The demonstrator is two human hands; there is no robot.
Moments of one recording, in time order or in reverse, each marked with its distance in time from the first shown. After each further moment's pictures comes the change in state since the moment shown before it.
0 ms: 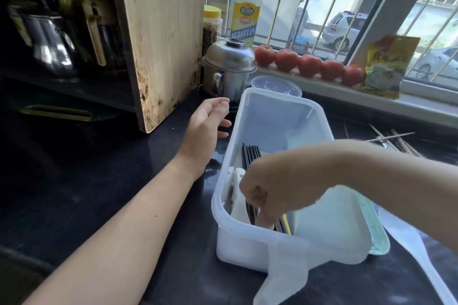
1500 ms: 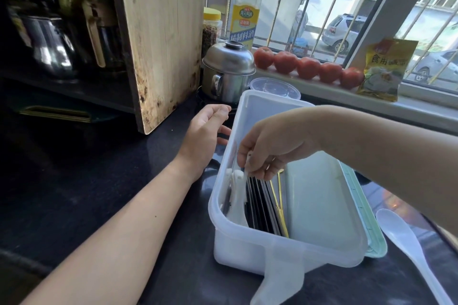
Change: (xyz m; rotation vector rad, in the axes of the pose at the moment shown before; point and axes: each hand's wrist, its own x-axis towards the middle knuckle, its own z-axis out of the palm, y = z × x) left_hand 0.000 -0.005 -0.001 0.020 -0.050 -0.040; right_hand 0.046 0.050 -0.025 0.855 -0.024 0.153
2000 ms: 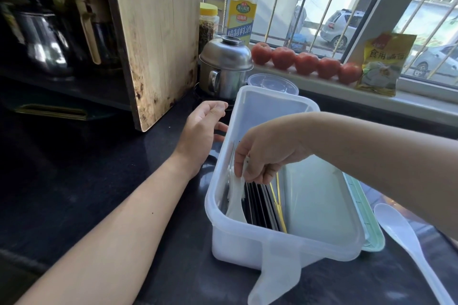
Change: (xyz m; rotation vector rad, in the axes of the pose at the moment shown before) left_hand 0.001 -0.002 -0.001 -0.025 0.016 -0.017; right_hand 0.003 0.002 0.015 -0.121 -0.010 0.000
